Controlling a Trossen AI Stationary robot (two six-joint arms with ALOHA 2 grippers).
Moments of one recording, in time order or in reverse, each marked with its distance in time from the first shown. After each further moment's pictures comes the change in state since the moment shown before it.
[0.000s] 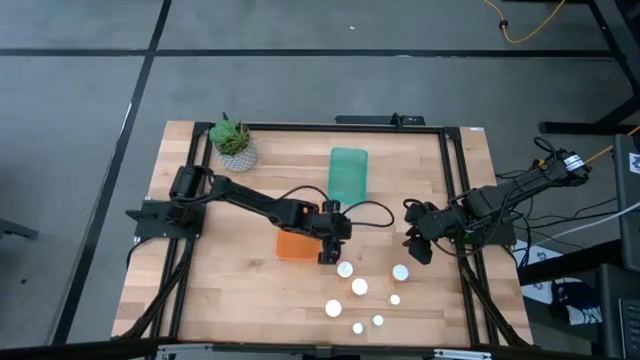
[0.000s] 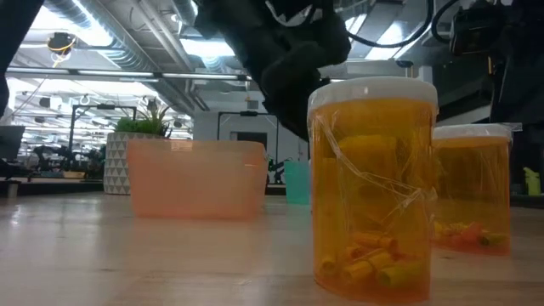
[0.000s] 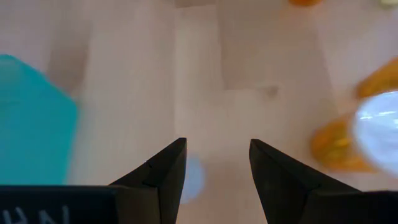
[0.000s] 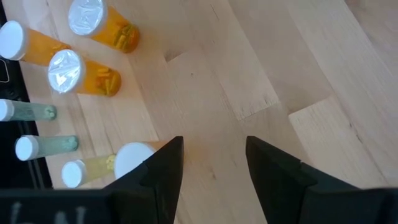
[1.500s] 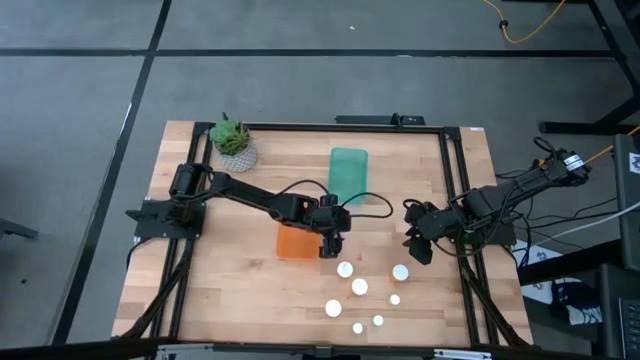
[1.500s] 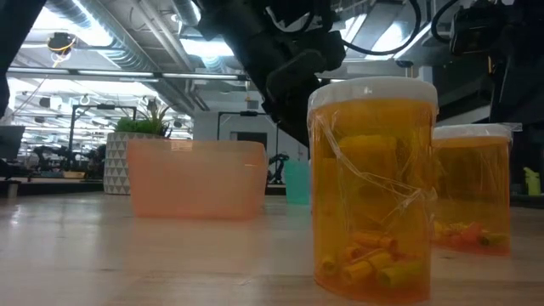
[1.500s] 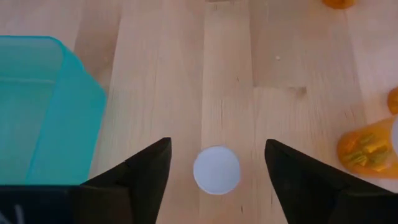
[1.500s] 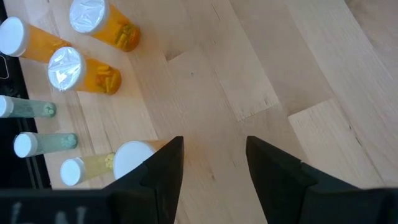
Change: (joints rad) left arm 0.034 -0.009 0.000 -0.030 0.002 -0.051; right arm 0.000 0.000 0.000 0.000 -0.001 -0.015
